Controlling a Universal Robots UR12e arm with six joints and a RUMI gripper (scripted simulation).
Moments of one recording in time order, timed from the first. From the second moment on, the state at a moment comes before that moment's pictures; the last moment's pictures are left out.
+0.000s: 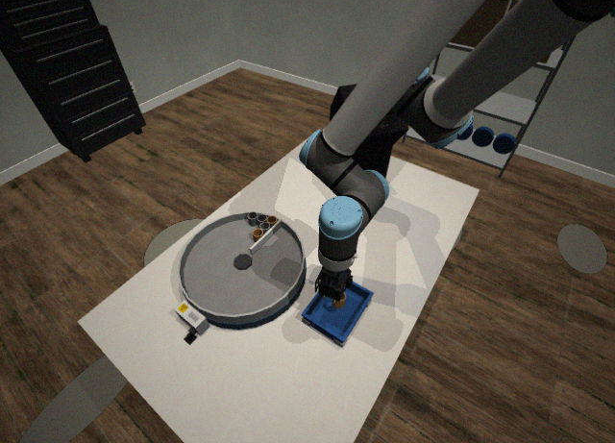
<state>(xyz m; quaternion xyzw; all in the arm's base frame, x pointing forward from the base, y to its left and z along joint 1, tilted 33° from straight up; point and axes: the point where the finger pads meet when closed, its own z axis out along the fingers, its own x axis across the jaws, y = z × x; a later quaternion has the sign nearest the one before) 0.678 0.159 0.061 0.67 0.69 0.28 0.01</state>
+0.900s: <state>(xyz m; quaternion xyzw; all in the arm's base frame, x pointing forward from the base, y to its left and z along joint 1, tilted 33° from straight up) 0.682 0.163 0.053 0.67 0.69 0.28 0.01</state>
